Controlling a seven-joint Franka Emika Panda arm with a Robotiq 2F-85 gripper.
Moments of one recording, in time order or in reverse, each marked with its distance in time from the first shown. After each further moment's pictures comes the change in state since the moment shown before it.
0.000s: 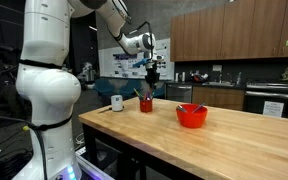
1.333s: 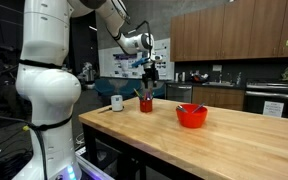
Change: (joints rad) arm 0.003 -0.006 0.016 -0.001 0.003 -0.055 0.000
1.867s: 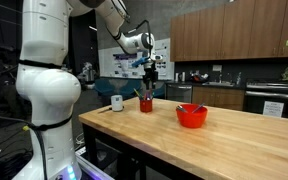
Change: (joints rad) arm -0.004 -0.014 -0.006 -0.013 0.001 -0.012 0.000
